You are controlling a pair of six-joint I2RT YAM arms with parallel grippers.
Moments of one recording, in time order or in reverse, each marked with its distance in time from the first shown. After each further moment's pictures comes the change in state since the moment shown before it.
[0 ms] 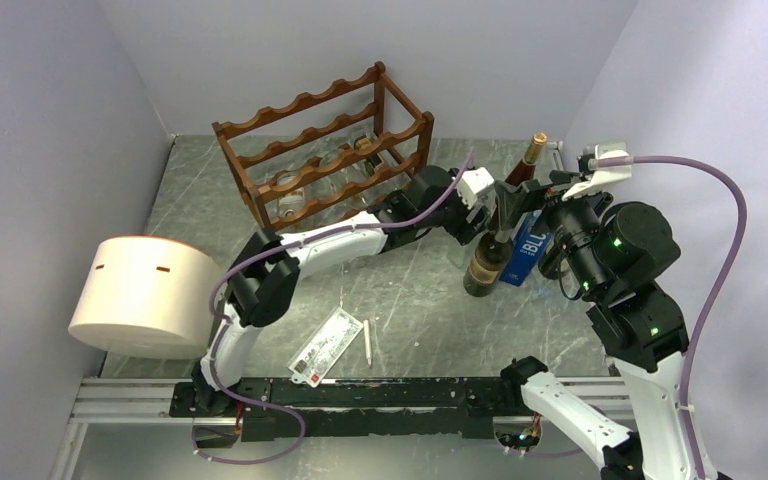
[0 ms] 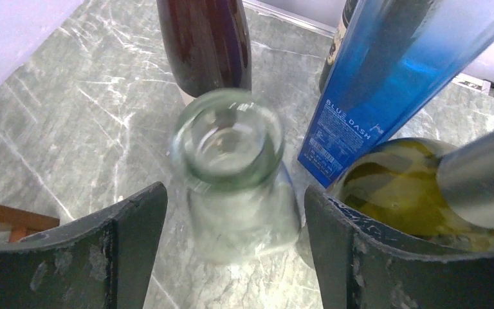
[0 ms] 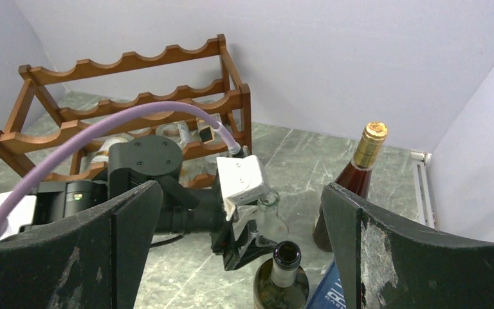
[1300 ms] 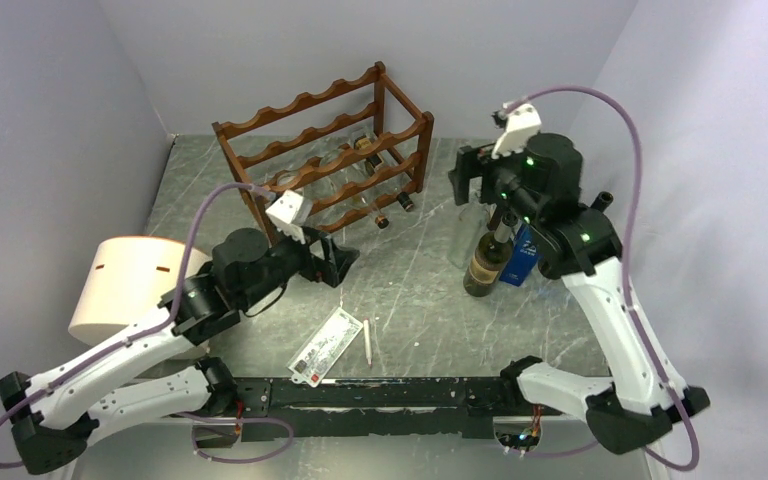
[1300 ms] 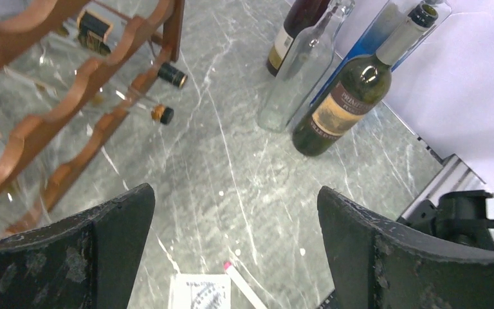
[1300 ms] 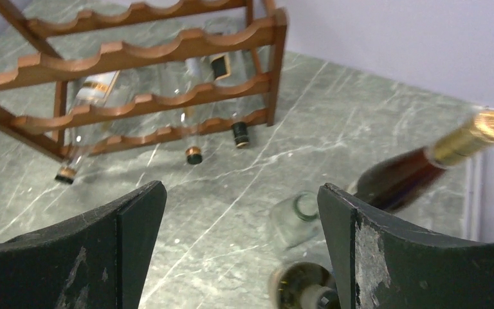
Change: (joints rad) left arm 0.053 -1.284 -0.914 -0.238 -0.333 -0.385; right arm 0.010 0.308 0.087 -0.064 -0.053 0.005
